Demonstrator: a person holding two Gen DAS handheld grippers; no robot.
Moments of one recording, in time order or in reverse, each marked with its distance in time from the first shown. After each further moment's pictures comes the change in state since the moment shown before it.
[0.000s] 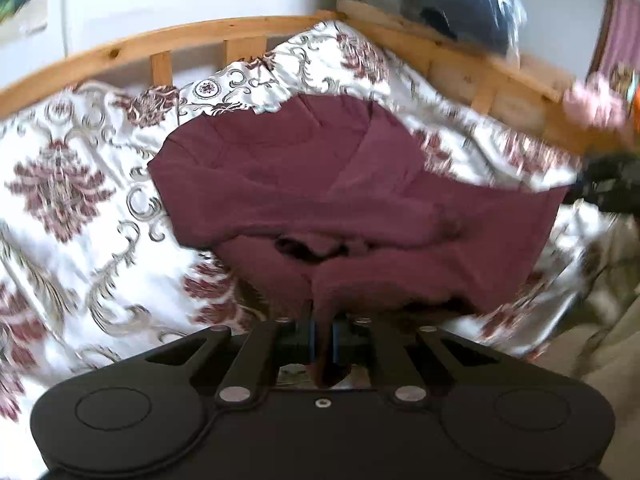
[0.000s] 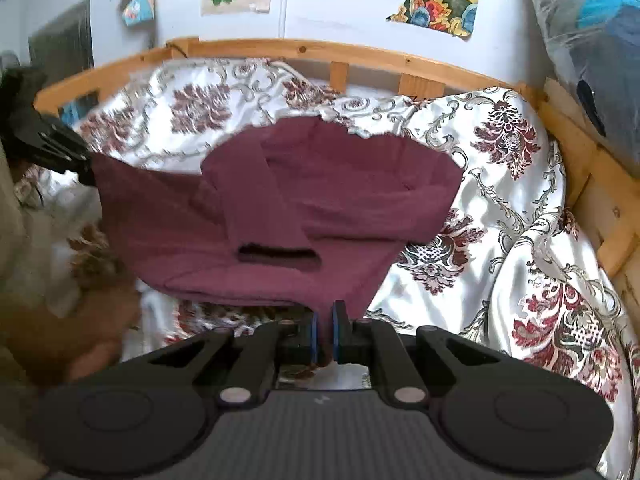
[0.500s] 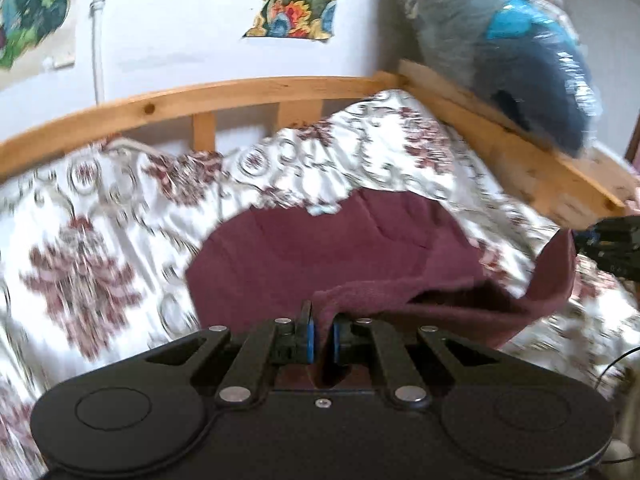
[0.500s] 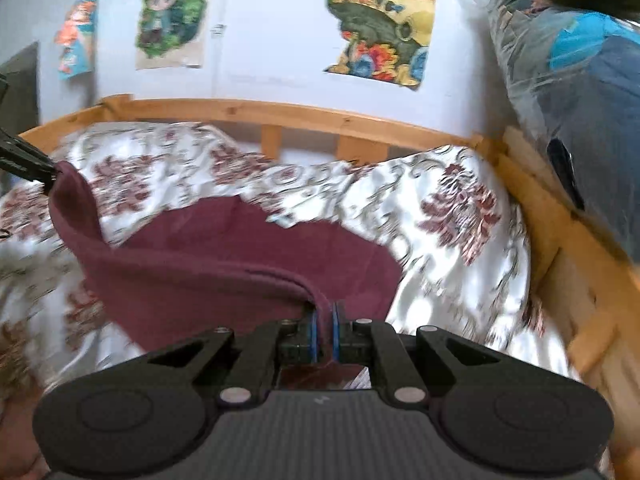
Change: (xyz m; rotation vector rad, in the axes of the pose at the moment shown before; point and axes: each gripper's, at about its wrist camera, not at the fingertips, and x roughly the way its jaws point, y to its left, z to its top) left arm 0.045 0.035 0.145 -0.072 -0.091 0.144; right arm 0.078 -0.083 0.105 0.042 -0.149 -0.147
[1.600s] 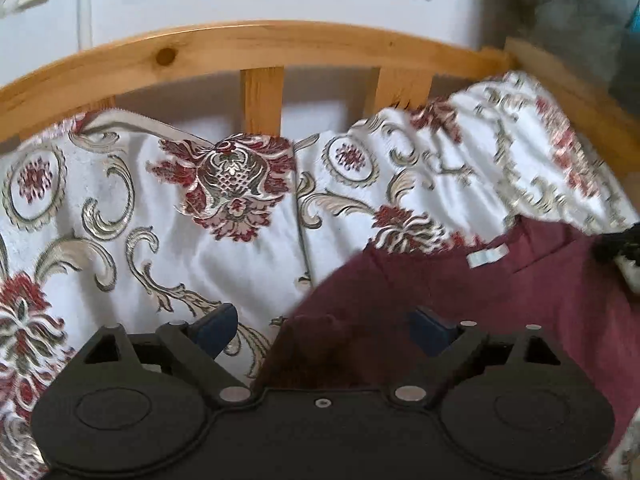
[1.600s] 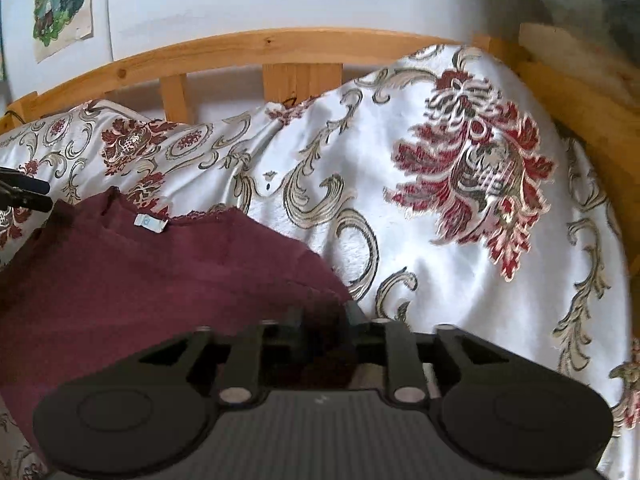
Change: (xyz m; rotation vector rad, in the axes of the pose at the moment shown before) left arm 0.210 0.125 0.056 -0.062 0.007 0.049; right arm 0.232 -0.093 0.019 0.116 0.131 0.029
